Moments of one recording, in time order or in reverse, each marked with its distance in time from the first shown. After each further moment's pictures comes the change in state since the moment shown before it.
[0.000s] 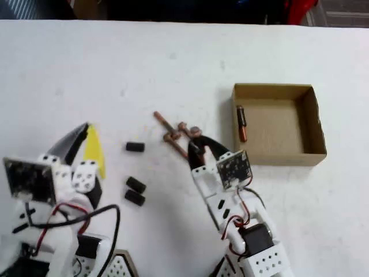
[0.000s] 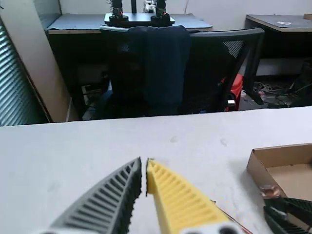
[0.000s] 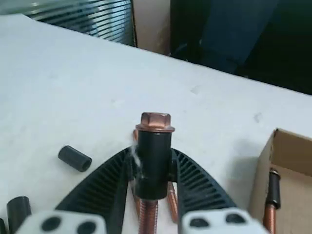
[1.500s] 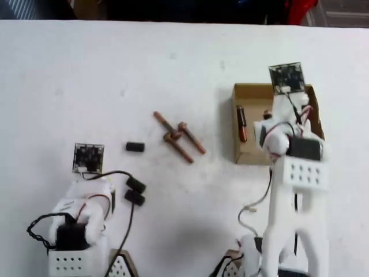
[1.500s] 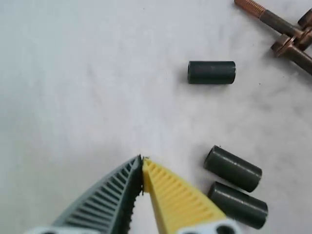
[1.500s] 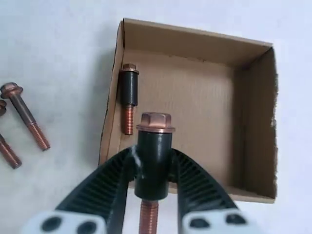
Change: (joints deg) left arm -10.2 -13.0 48.5 3.6 -4.2; right arm 32.5 67.9 -60.0 31.7 12.9
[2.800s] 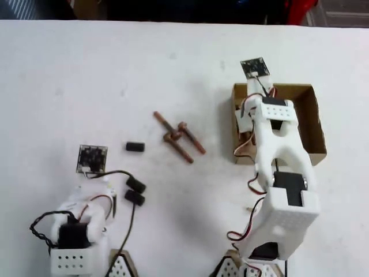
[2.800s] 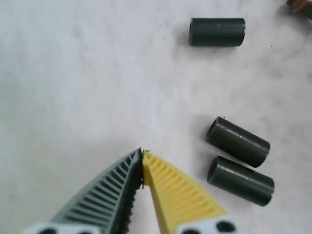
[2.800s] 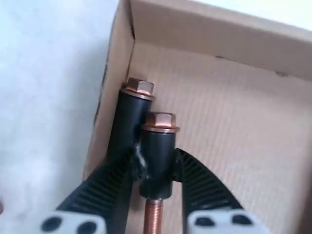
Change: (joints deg) left arm 0.0 -0.4 3.2 1.8 0.0; right arm -4.6 50.3 -22.2 -13.3 1.1
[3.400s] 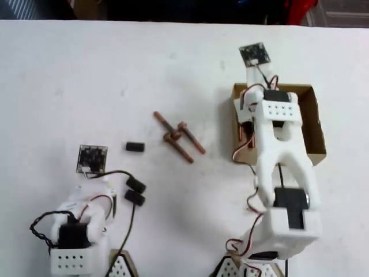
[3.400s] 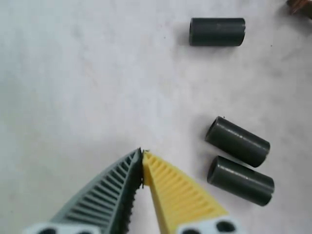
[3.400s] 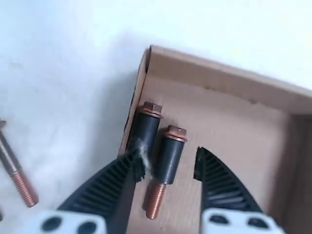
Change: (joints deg) left arm 0.0 0.0 0.0 0.0 0.0; right arm -1.6 -10.5 -1.8 5.7 0.0
